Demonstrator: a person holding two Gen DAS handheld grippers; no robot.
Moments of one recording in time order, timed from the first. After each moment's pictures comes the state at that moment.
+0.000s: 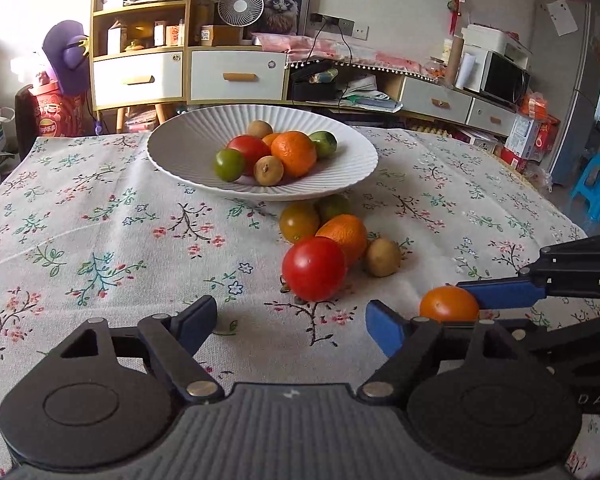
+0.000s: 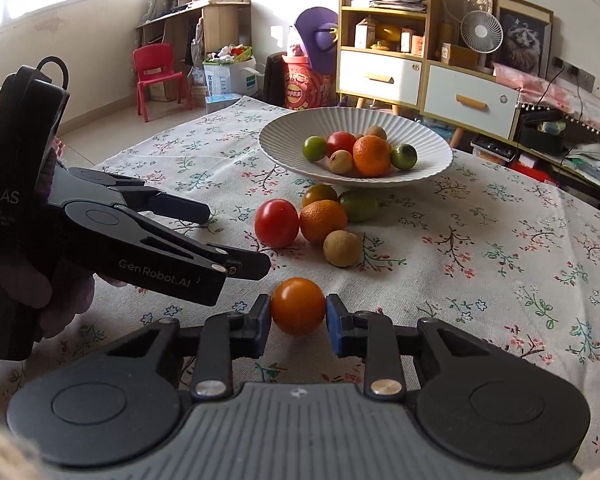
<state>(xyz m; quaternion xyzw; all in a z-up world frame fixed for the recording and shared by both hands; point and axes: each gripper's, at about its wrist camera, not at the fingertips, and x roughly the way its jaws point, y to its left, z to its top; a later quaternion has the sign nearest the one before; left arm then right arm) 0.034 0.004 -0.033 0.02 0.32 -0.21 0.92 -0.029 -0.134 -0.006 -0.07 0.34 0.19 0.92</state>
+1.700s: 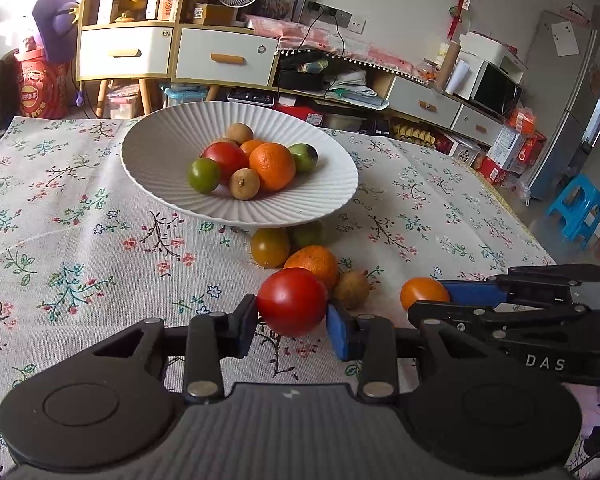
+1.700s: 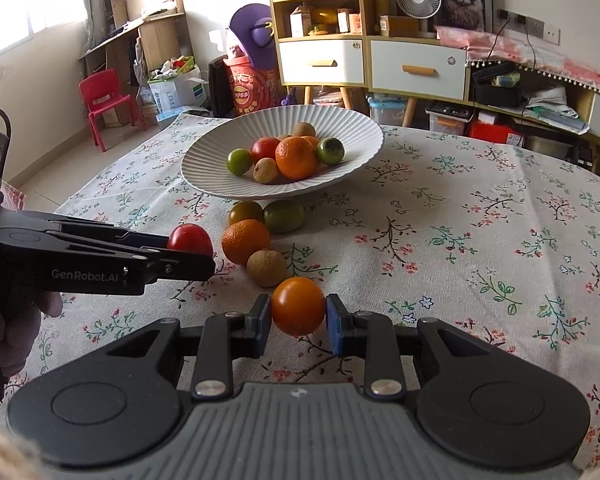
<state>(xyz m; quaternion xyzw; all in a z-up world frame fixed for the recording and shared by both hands) 0.055 0.001 -0.014 -0.03 0.36 -0.23 0.90 0.002 -0.168 0.003 0.01 0.37 0.14 0.92</state>
